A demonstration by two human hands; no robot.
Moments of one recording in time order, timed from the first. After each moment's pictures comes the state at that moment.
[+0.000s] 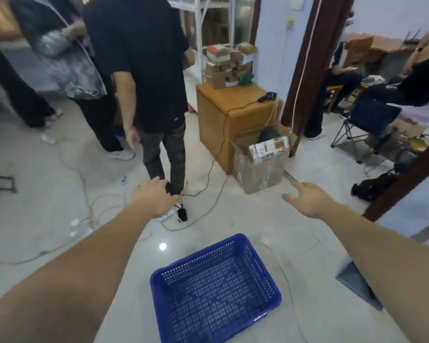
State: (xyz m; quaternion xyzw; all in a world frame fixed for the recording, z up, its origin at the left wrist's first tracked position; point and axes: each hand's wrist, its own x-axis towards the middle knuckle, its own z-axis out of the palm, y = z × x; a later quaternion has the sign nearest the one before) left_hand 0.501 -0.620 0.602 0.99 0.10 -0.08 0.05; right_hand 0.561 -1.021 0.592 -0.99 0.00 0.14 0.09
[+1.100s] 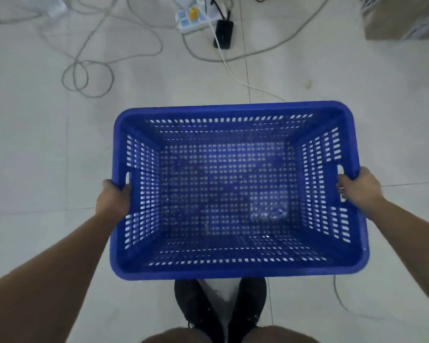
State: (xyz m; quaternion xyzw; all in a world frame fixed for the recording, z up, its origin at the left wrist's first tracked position) left_hand 0.364 -0.560 -0.134 0.69 0.62 -0.17 0.32; right_hand 0.666 -1.017 -0.130 -0.91 0.17 0.28 0.25
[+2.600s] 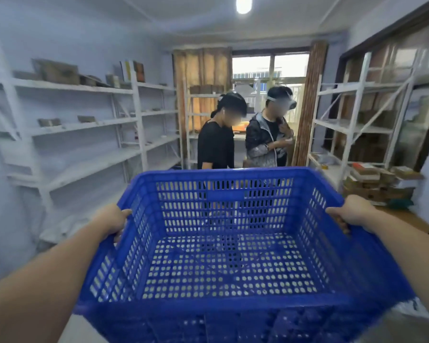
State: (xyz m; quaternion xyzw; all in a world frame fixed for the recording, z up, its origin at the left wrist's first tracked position) left_hand 0.248 -0.451 0.823 0.77 0.59 0.12 0.21; right_hand 0.662 -0.832 0.844 -0.93 -0.19 0.10 0.30
